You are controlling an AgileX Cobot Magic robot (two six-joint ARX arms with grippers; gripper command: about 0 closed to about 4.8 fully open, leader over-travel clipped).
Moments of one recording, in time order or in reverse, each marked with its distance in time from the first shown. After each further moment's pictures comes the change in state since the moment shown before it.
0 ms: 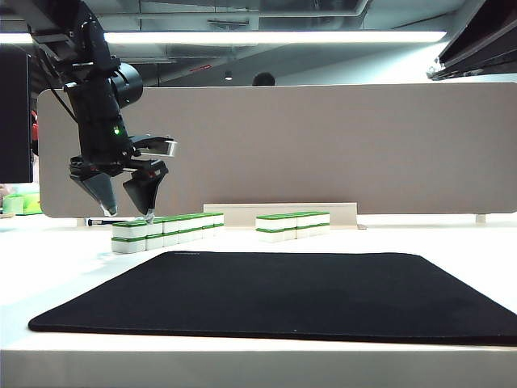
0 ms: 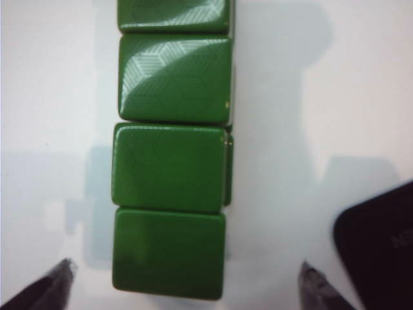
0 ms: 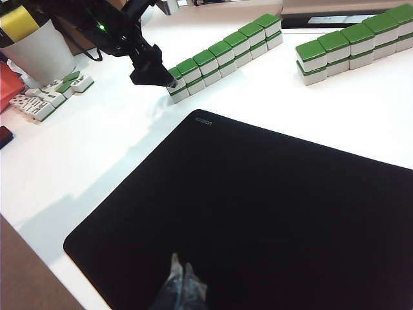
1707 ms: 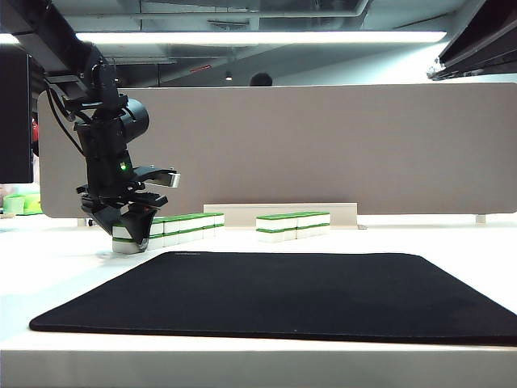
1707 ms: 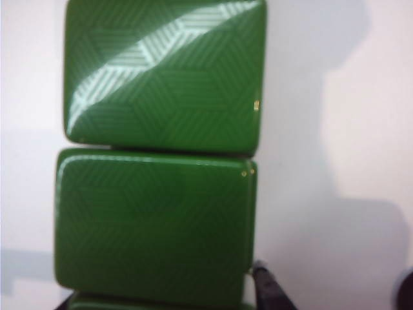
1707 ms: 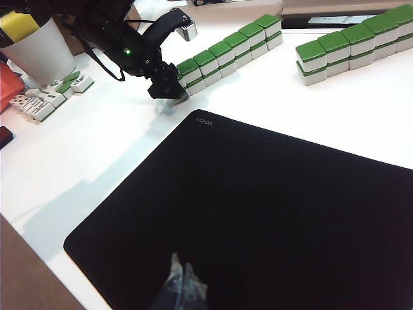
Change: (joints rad) left arm 0.003 0.109 0.005 0.078 -0.023 -0.002; right arm 0.000 0.000 0.000 0.000 0.000 0.000
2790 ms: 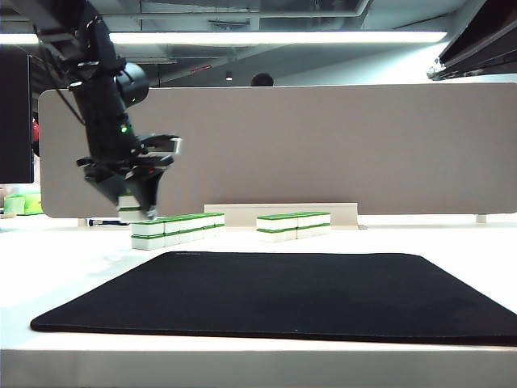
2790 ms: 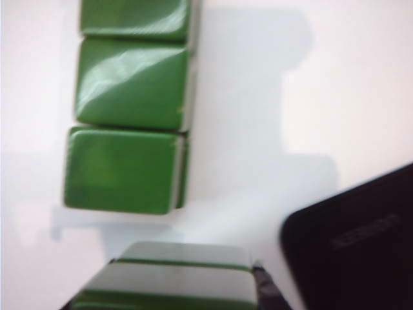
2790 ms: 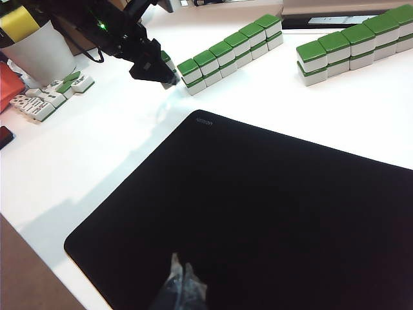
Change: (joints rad) left arm -0.033 -0.119 -0.005 -0.095 0.076 -0.068; right arm 0.000 0.000 0.000 0.000 0.000 0.000
